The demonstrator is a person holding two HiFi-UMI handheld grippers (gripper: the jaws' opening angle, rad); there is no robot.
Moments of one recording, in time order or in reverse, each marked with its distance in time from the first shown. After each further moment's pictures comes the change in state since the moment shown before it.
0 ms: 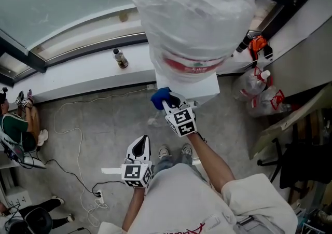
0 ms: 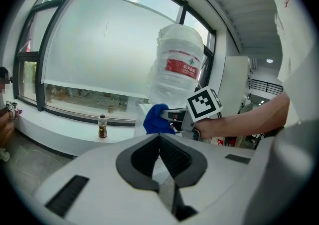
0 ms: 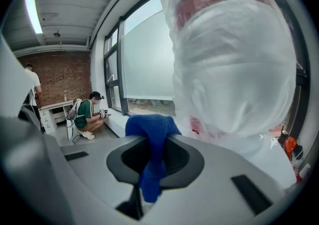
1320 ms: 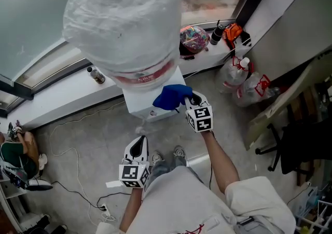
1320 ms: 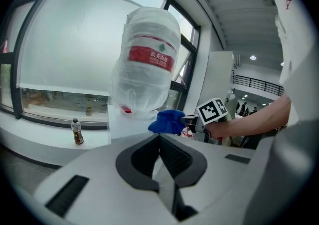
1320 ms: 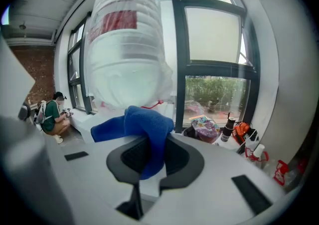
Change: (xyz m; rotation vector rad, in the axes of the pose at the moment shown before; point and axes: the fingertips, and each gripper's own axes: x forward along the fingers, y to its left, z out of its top) left arm 0.068 -0.097 0.012 0.090 0.032 -0.162; right arm -0.138 -0.208 -0.073 0.144 0.052 -0.366
